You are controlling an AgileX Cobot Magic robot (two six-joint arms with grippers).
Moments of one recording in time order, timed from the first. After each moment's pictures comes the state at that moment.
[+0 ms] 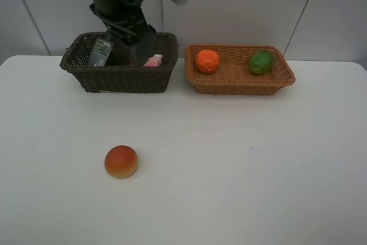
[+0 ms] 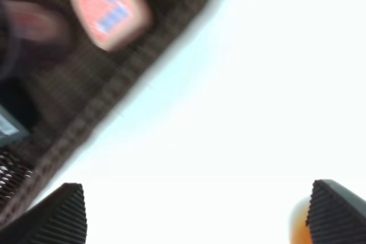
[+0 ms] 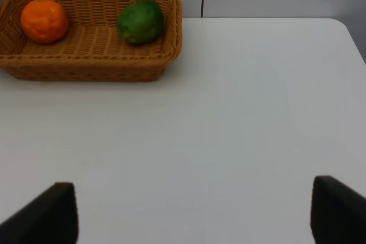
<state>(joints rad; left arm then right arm) -0.59 1.85 -1.64 0.16 1.12 0.27 0.06 0.00 -0.52 -0.14 1.06 0.08</state>
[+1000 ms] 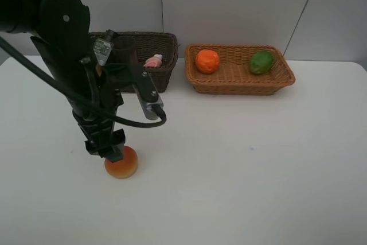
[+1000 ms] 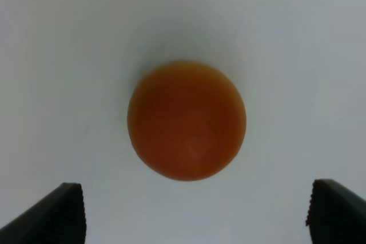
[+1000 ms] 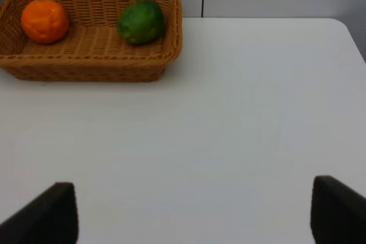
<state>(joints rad) -0.63 1.68 -0.98 -0.01 0.79 0.51 0.06 0.00 -0.52 -0.14 1.06 0.08</state>
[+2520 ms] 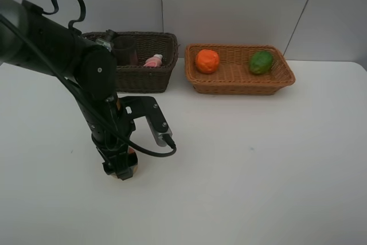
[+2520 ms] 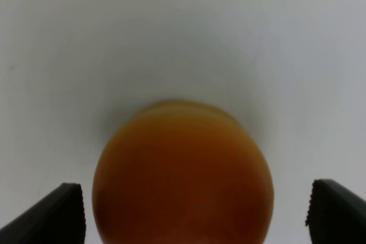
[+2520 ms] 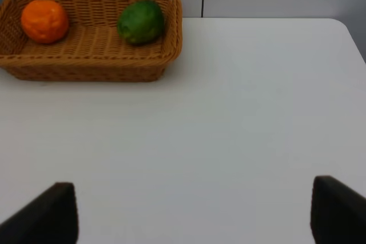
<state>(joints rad) -0.66 1.87 -0.93 0.01 0.61 0.48 0.06 0.00 -0.52 -0.14 1.06 0.08</state>
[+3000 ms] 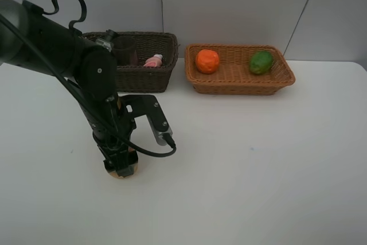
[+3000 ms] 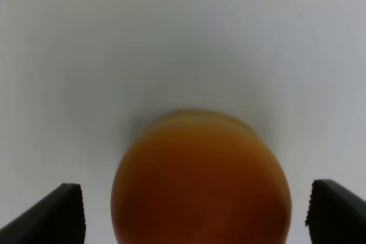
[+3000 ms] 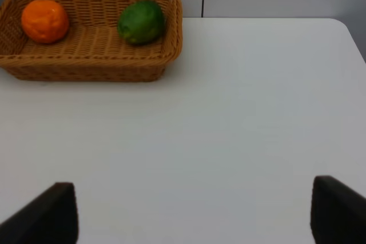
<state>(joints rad) -0.66 1.87 -0.93 0.03 0.58 0.48 0.06 0.00 -0.52 -0.14 1.06 0.08</state>
